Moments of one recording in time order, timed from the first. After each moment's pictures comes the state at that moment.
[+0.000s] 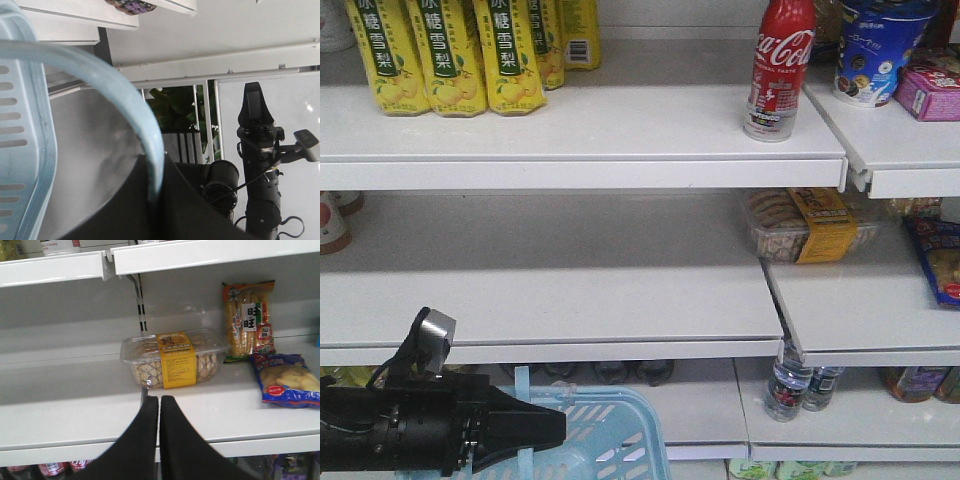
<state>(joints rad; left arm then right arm) -0.14 1.49 -0.43 -1.68 1.13 1.06 0.02 -0.01 0.03 -0.11 0.14 0.22</state>
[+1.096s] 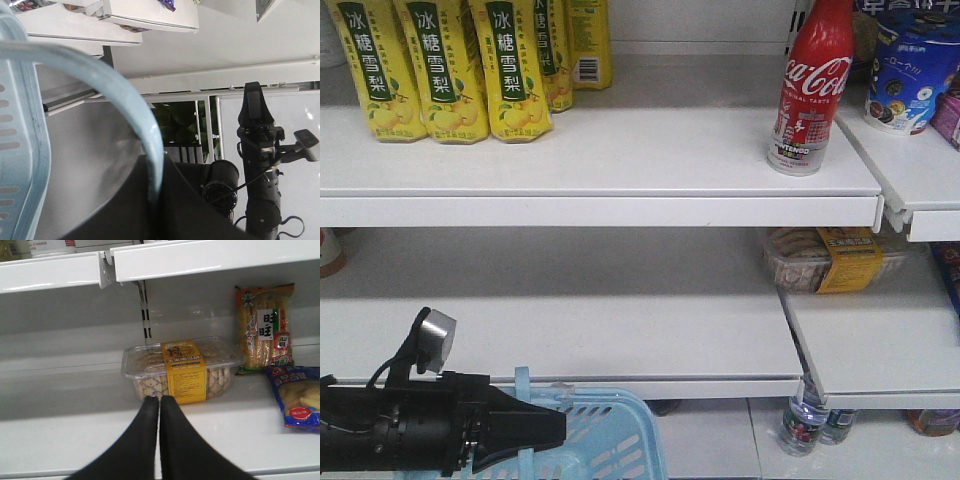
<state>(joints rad) -0.14 1.49 -0.43 -1.68 1.13 1.06 0.02 -0.01 0.03 -0.11 0.14 0.22</state>
